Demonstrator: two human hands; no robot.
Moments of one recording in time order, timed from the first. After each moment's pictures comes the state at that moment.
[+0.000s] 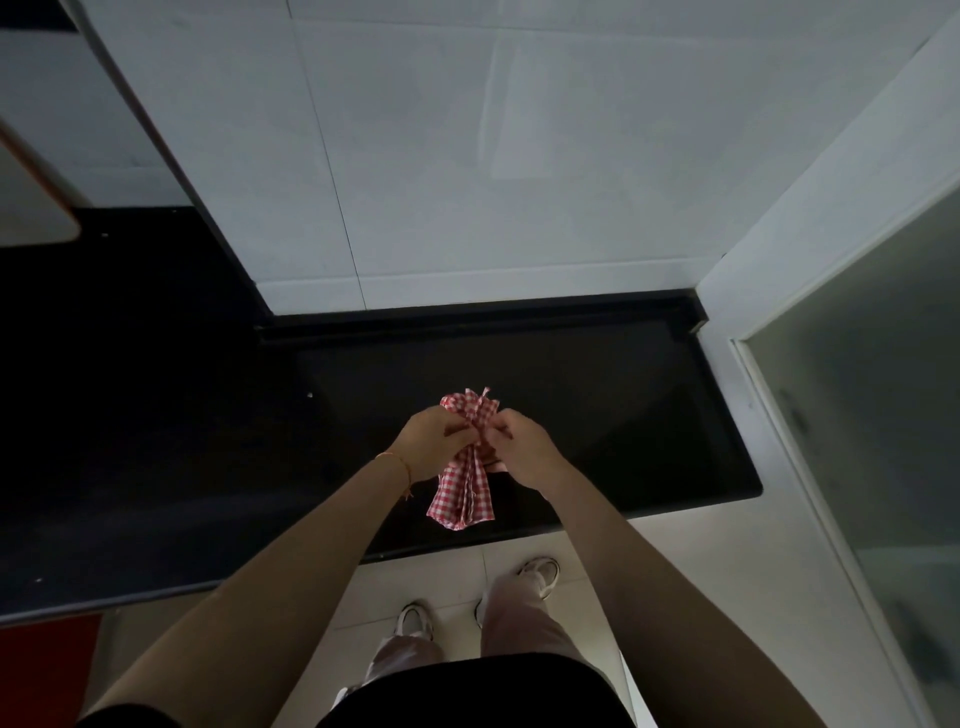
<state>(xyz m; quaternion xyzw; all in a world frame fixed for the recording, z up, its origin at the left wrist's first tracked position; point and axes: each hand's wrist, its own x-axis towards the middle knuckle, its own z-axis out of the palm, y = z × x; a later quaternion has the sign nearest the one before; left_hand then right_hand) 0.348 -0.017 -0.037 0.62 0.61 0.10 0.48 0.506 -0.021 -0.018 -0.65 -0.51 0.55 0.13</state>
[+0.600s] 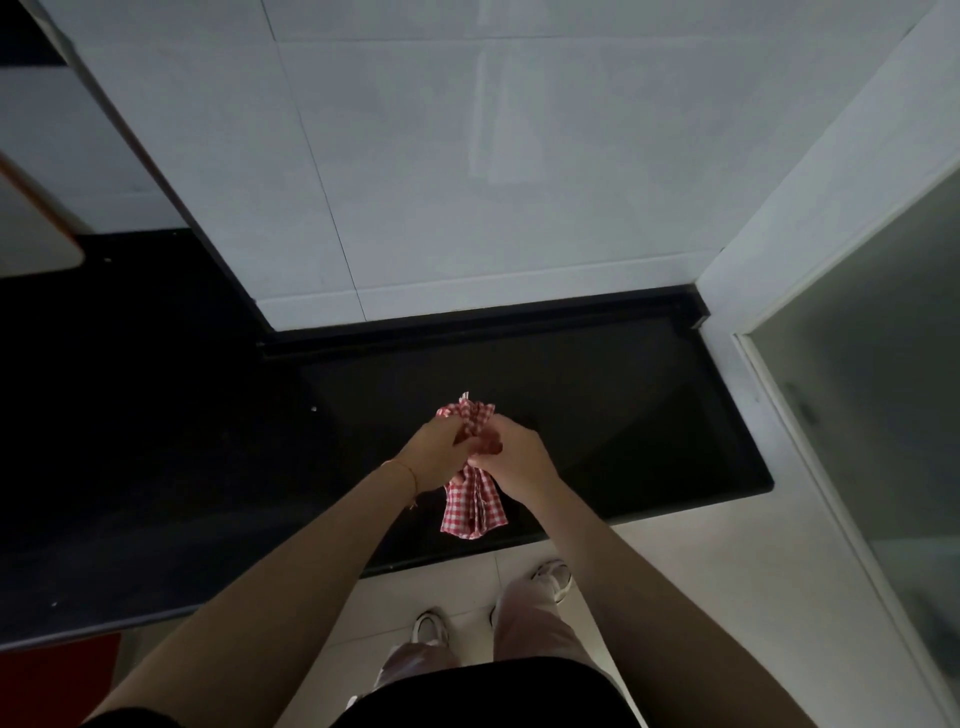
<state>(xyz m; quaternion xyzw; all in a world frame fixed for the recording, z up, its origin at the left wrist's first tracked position) 0.355 -0.017 -0.019 0.60 0.60 0.08 0.53 0.493 -0.028 -0.035 -0.64 -0.63 0.43 0.11</state>
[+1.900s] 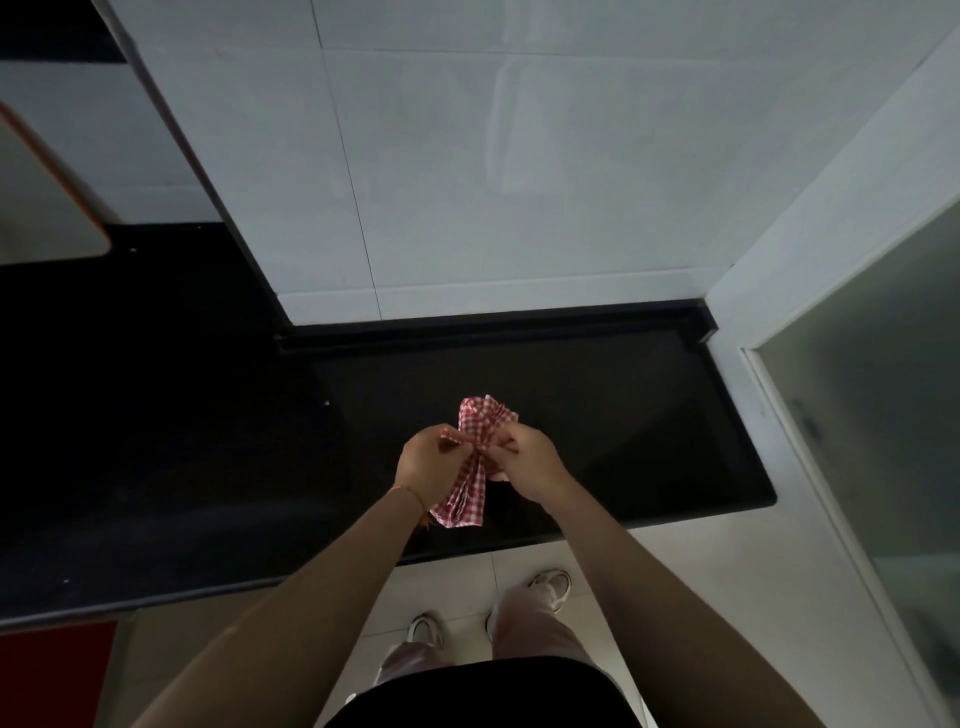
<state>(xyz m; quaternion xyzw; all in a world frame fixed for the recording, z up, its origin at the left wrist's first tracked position) 0.347 -0.044 -0.052 0.44 0.70 0.26 0.50 0.499 -0.028 -0.036 -0.65 -0.51 0.54 0.16</state>
